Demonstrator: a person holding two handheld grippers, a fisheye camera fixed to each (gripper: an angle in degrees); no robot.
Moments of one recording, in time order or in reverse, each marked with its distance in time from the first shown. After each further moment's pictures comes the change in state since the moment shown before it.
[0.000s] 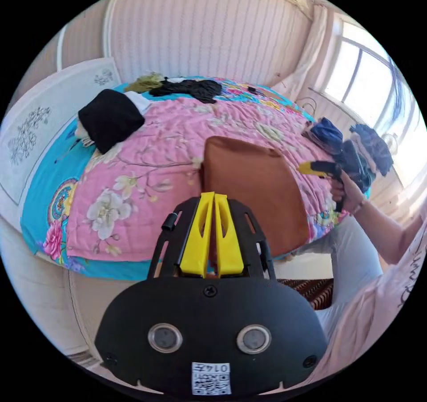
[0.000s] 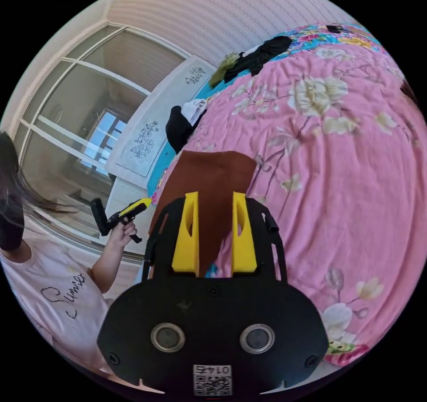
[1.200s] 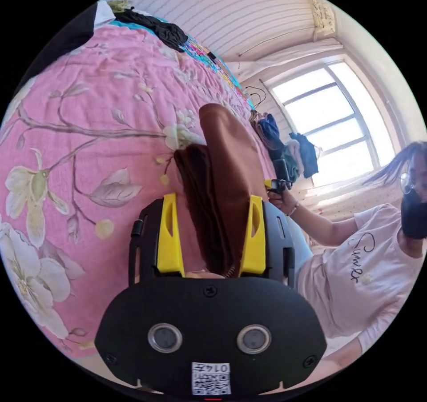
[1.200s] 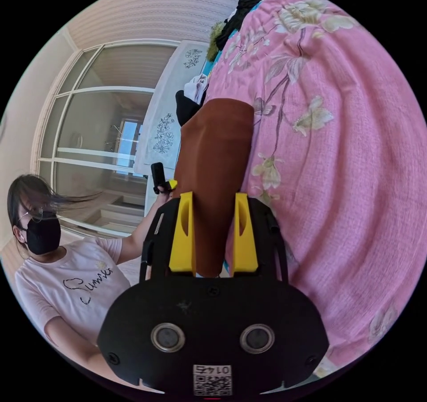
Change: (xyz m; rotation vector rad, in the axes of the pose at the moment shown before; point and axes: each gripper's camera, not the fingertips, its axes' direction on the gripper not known) left arm -0.143 -0.116 0.163 -0.271 0.693 -0.035; right arm 0.081 -0.020 0.006 -0.133 -0.305 0.152
